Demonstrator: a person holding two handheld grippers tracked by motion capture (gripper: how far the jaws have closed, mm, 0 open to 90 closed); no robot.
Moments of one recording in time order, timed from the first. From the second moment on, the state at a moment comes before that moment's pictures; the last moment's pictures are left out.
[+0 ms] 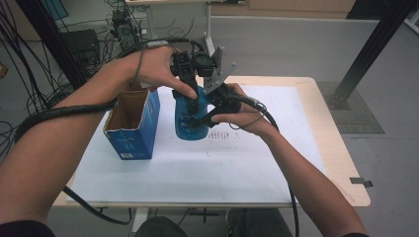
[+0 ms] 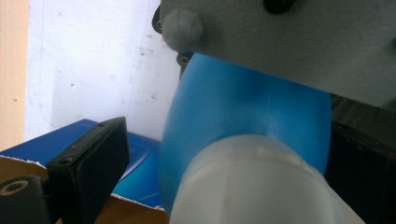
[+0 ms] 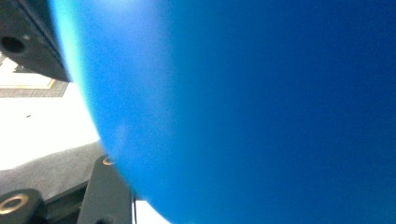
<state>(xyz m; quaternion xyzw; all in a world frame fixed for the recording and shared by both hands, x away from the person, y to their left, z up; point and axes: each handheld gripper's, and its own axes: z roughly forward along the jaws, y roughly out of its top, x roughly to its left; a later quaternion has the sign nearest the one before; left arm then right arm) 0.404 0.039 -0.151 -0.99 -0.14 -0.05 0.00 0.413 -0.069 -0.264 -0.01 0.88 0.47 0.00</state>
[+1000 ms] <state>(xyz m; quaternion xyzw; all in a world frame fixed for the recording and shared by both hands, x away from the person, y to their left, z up) 0.403 0.040 -0.151 -0.99 -0.13 -0.04 0.00 0.412 -0.068 -0.263 -0.02 0.88 0.47 0.01</state>
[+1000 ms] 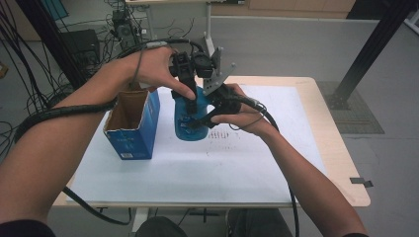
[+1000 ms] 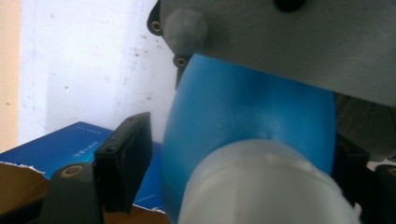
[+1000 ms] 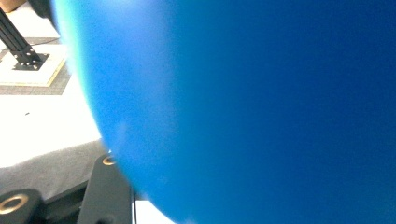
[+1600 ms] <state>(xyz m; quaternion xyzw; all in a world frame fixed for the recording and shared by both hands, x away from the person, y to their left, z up) 0.402 0.039 -0.153 -0.99 -0.12 -0.02 0.00 0.410 -0.069 -0.265 -0.02 0.88 0.47 0.01</state>
